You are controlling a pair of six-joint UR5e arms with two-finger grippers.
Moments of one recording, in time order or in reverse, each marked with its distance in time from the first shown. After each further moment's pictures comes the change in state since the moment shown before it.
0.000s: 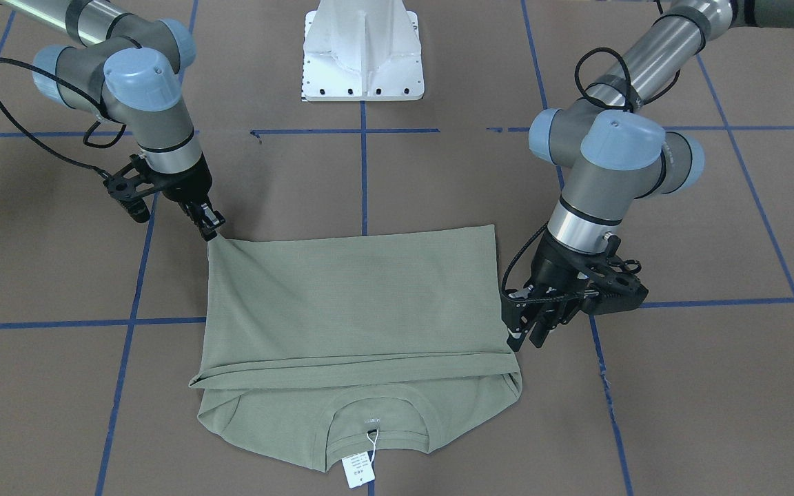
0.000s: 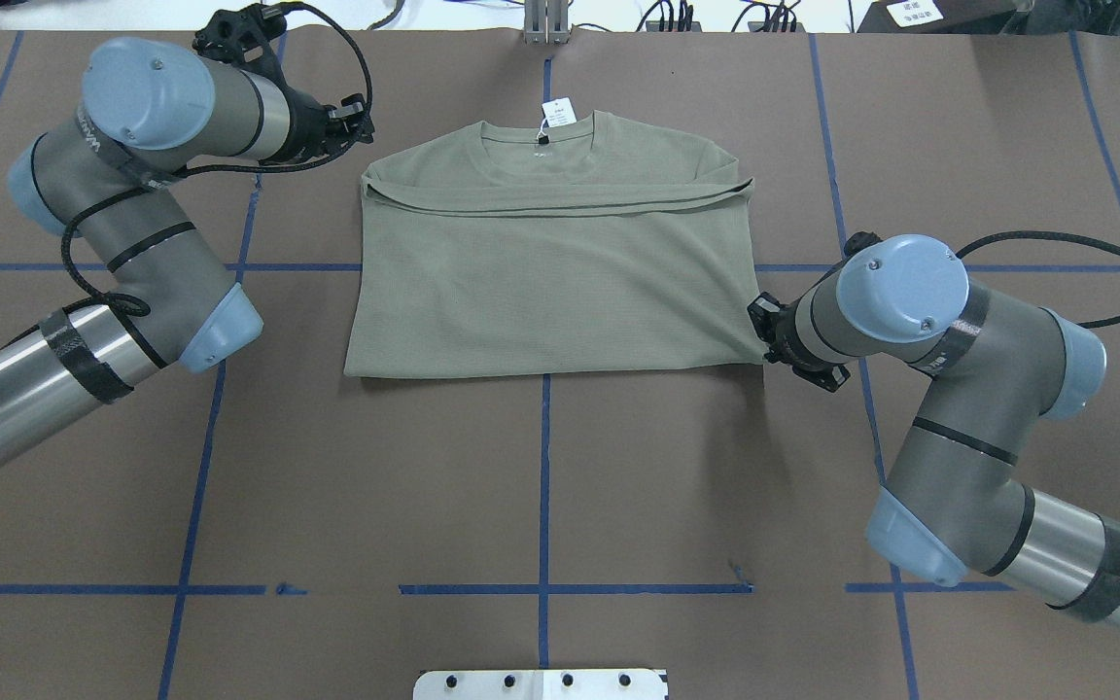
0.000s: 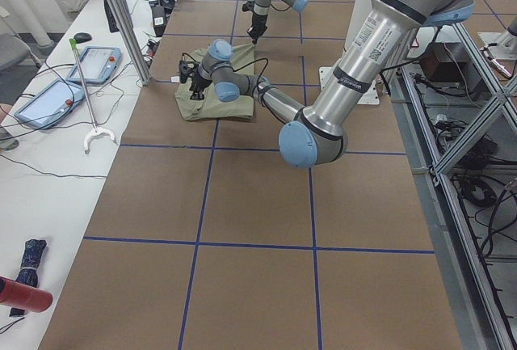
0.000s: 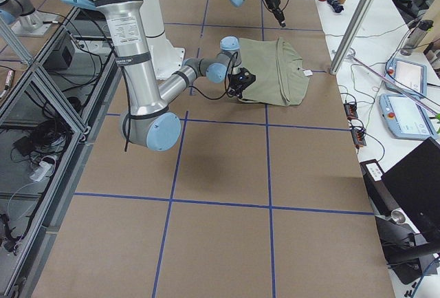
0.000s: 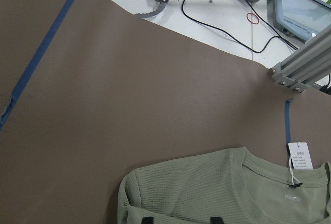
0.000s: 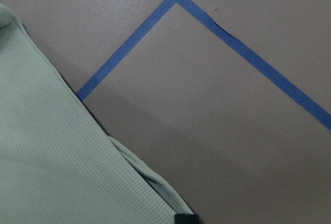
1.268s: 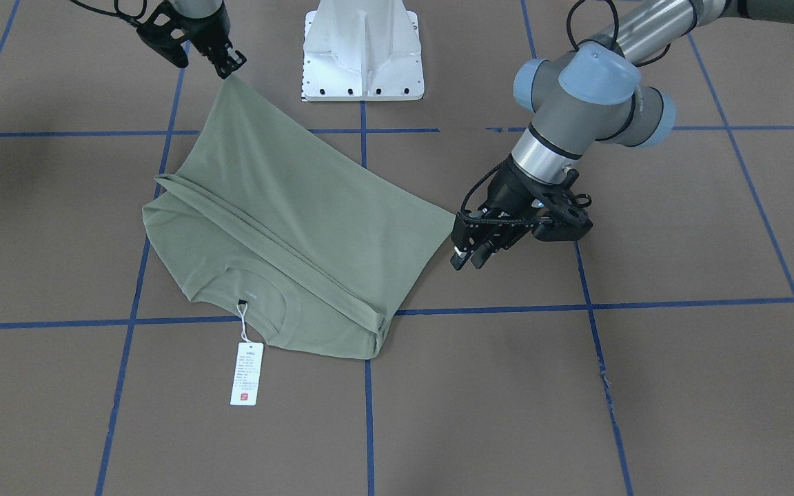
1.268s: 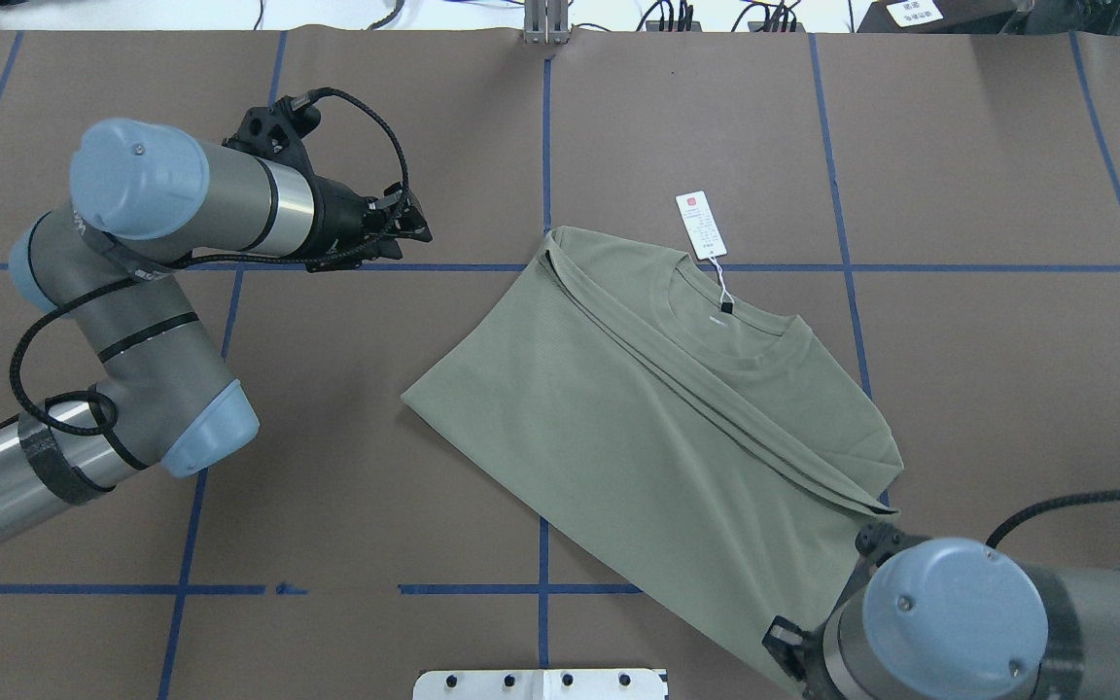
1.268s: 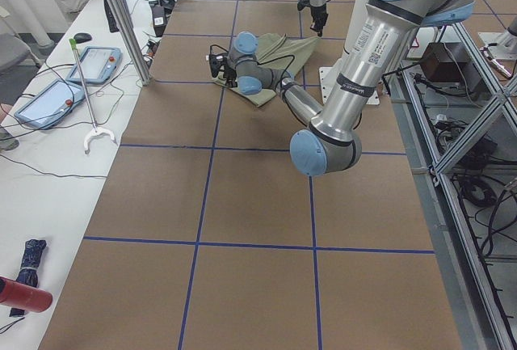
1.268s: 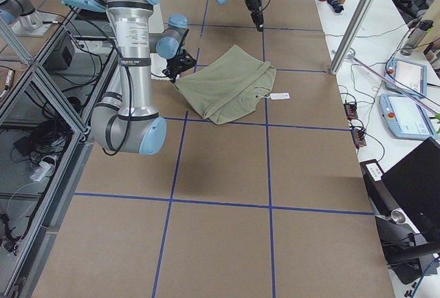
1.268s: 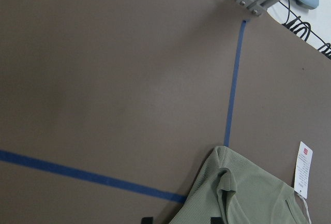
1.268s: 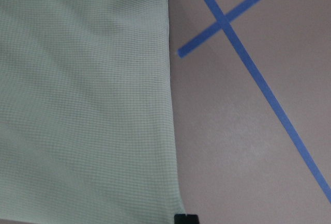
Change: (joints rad) left arm 0.135 0.104 -0.248 0.006 -0.132 -0.238; right arm -0.515 -0.184 0.519 -0.423 0.075 0.168
